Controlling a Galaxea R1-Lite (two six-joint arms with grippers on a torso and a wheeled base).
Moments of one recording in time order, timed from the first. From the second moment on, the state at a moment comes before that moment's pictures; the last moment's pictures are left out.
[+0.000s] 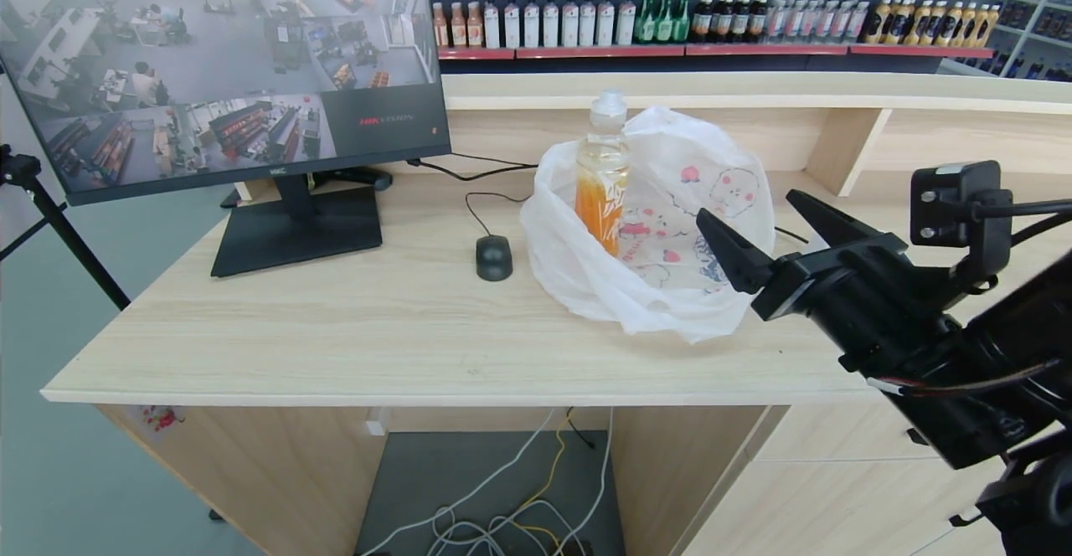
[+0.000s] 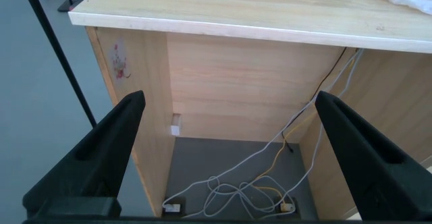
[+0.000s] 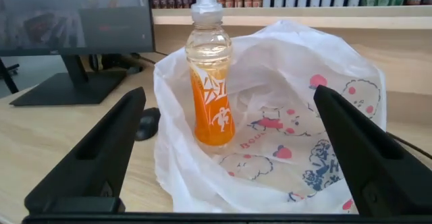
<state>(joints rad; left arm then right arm) 0.00 0.00 0.00 0.00 0.00 0.00 0.53 1.67 -0.47 -1.55 -0.13 -0.06</state>
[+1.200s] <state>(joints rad) 0.00 0.00 0.00 0.00 0.00 0.00 0.51 1.62 -0.38 -1.56 -0.13 -0.05</state>
